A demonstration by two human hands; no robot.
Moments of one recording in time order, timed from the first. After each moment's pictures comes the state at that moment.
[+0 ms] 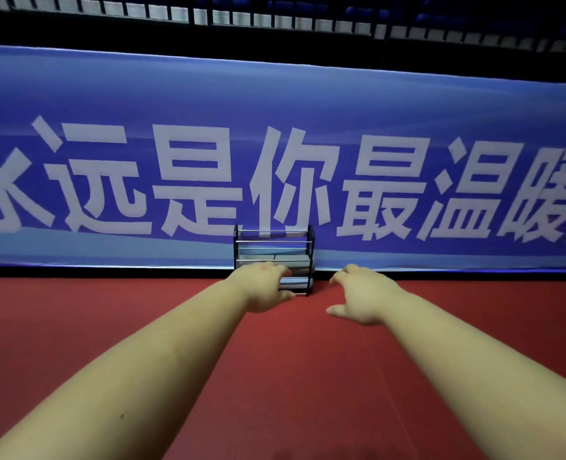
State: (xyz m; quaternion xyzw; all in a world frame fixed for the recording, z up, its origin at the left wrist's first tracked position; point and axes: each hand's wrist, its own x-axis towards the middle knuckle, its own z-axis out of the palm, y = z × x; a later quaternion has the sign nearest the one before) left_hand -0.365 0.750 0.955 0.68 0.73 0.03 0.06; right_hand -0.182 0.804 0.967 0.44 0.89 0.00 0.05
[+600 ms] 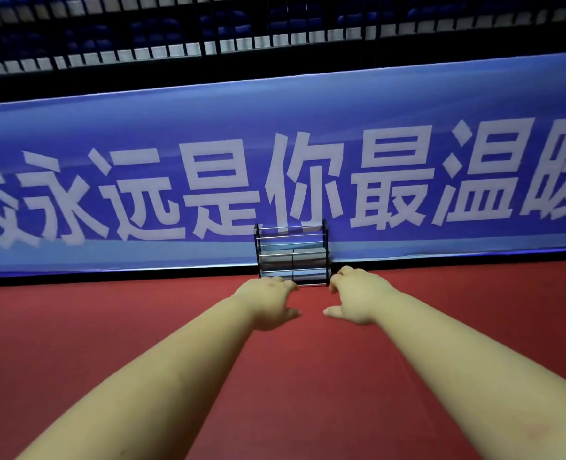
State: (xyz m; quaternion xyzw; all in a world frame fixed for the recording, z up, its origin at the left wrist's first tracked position) left_hand -0.198 0.611 0.962 0.67 0.74 -0.05 0.02; right_hand -0.039 0.693 0.962 0.40 0.92 -0.01 0.04
